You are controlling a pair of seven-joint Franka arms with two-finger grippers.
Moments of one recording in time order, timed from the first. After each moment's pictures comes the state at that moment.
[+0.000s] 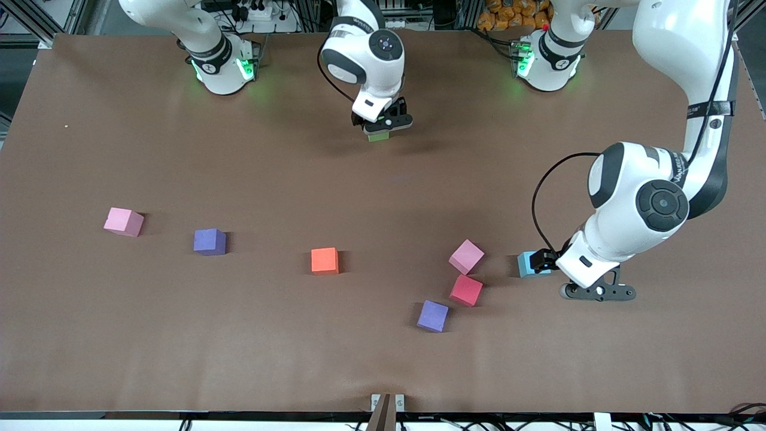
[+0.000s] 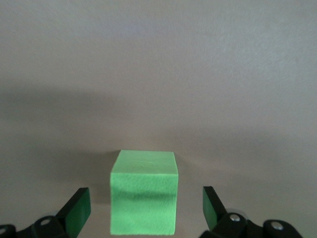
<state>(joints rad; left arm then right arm) -0.14 0.50 -0.10 -1.53 0.05 2.09 -0.20 0.72 0.40 0.39 -2.07 -0.13 2.33 0.93</state>
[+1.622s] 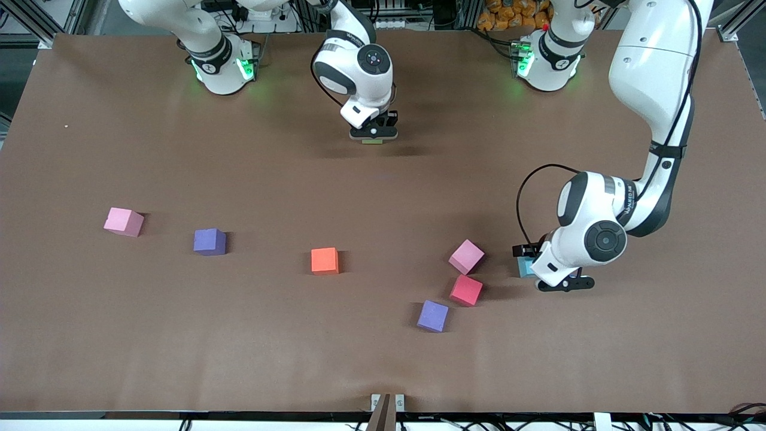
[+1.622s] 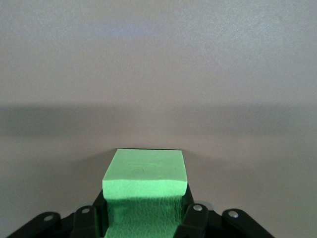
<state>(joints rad) -0.14 0.63 -0.10 -1.65 0.07 2.08 -0.32 0.68 0.42 0.40 -2.12 -0.12 2.40 1.12</state>
